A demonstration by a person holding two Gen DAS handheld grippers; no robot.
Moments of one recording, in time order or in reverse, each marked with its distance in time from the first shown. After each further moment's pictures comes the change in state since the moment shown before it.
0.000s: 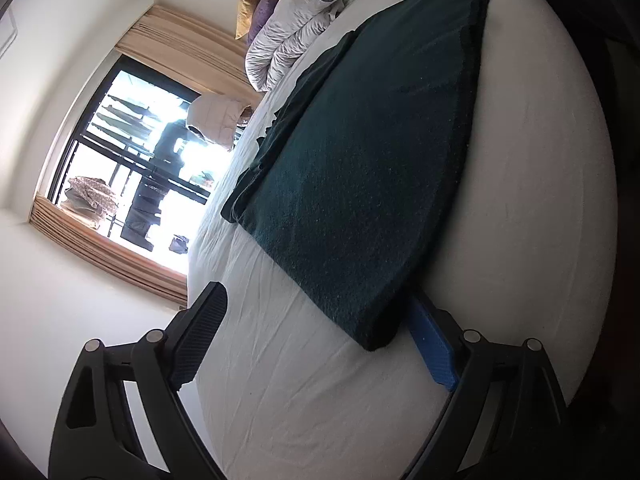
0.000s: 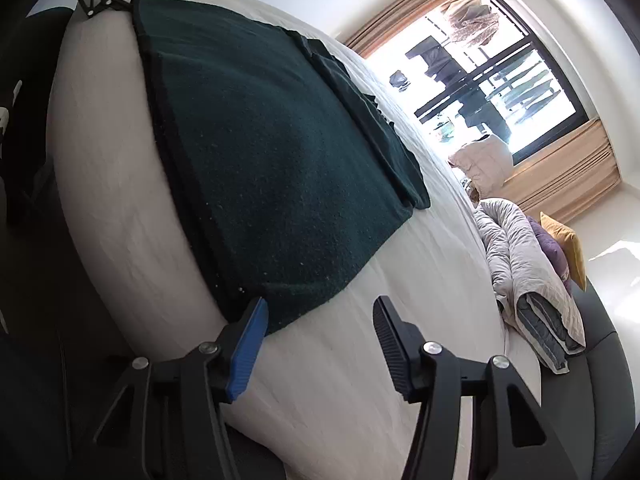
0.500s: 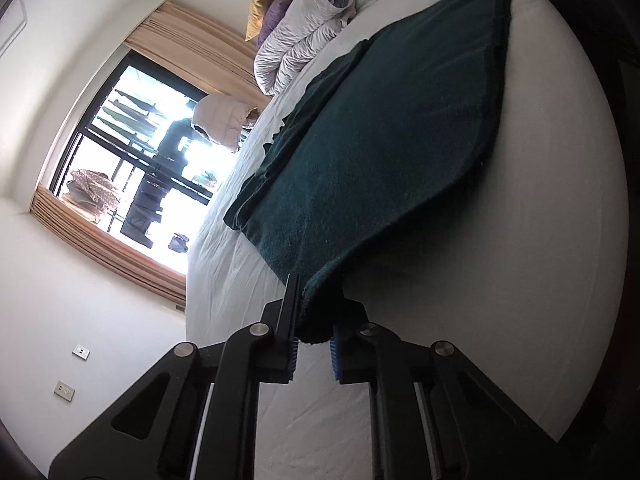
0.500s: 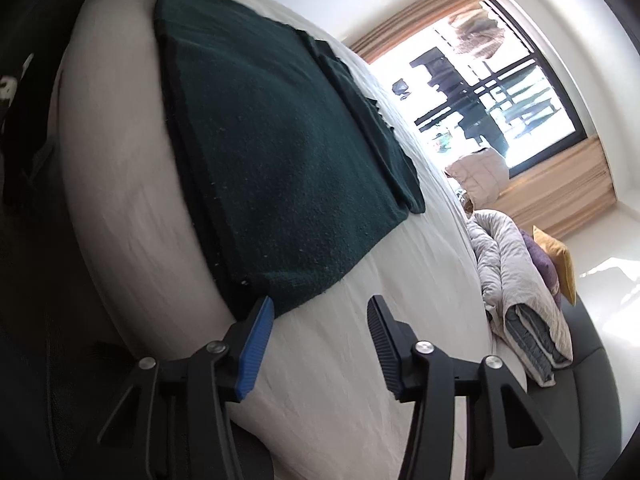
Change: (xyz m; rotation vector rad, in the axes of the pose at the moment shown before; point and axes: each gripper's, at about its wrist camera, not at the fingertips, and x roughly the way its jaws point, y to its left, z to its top) left arm 0.006 0.013 0.013 -0.061 -0.021 0.003; right arm -0.003 0.010 -0.007 -0.085 -0.008 -0.030
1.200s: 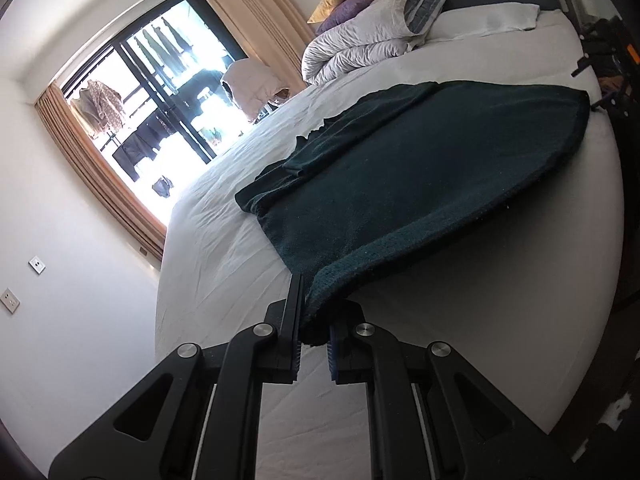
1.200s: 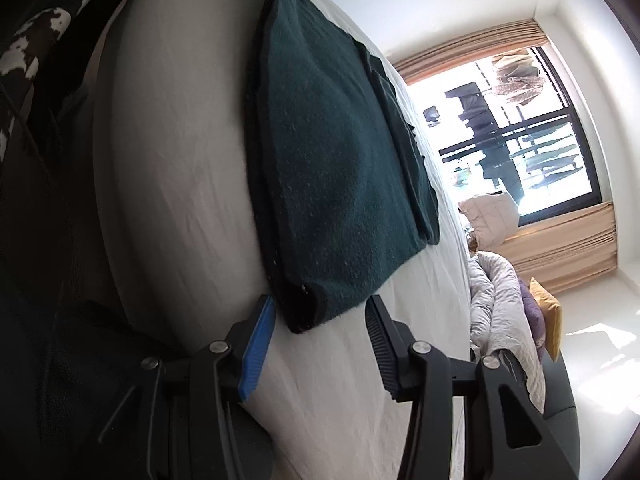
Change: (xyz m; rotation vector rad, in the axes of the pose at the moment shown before) left arm -0.008 0.070 0.022 -0.371 0.024 -0.077; right arm 0.000 0.029 0.008 -0.183 -0.012 -0.012
